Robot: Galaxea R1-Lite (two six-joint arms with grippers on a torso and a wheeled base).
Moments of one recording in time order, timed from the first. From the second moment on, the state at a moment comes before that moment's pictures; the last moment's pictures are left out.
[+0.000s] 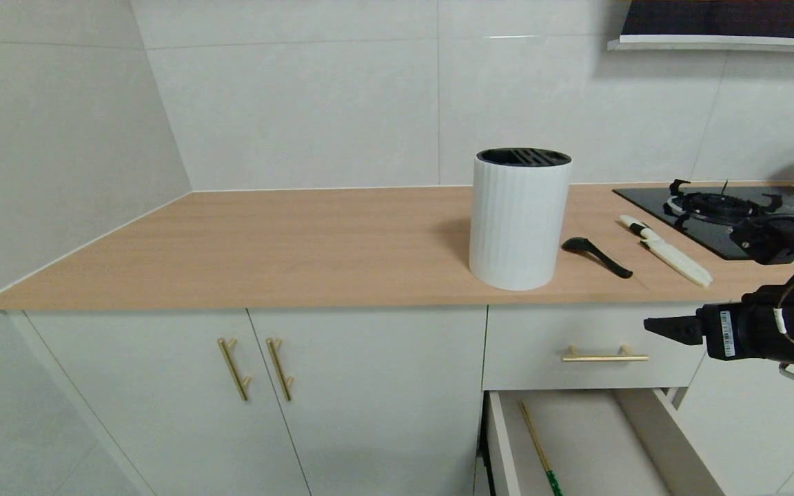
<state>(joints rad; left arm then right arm) 0.00 0.00 0.00 0.00 -0.01 0.00 0.21 1.42 -0.78 -0.07 -0.06 0.07</state>
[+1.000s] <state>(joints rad) 0.00 0.00 0.00 0.00 -0.01 0.00 0.10 1.74 -1.02 -0.34 0.11 -0.06</state>
